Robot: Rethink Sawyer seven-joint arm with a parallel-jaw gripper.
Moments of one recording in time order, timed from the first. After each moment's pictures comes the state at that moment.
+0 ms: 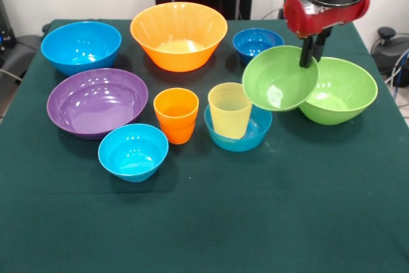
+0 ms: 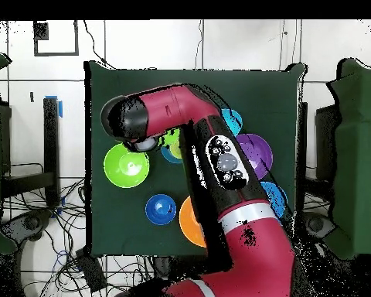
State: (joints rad) arm -0.35 -0.63 0.54 1.41 -0.46 1.02 1.62
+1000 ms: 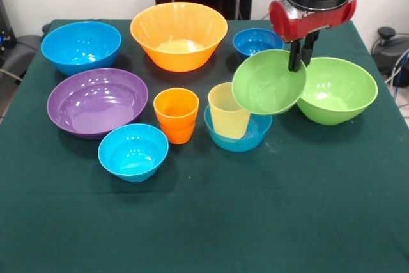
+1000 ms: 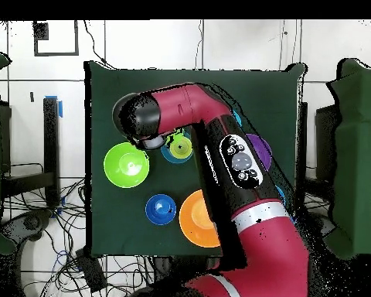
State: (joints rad) arm -0.40 -0.62 0.57 1.42 -0.47 1.02 1.62
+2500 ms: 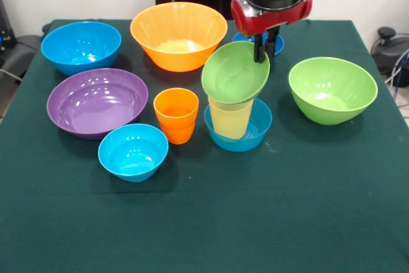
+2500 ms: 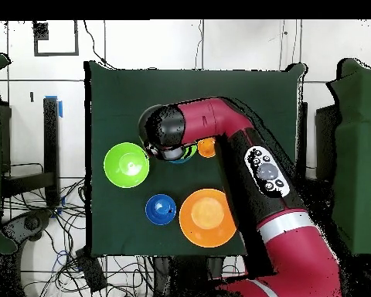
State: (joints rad) arm -0.50 -0.62 0.59 1.52 -0.47 1.02 1.62
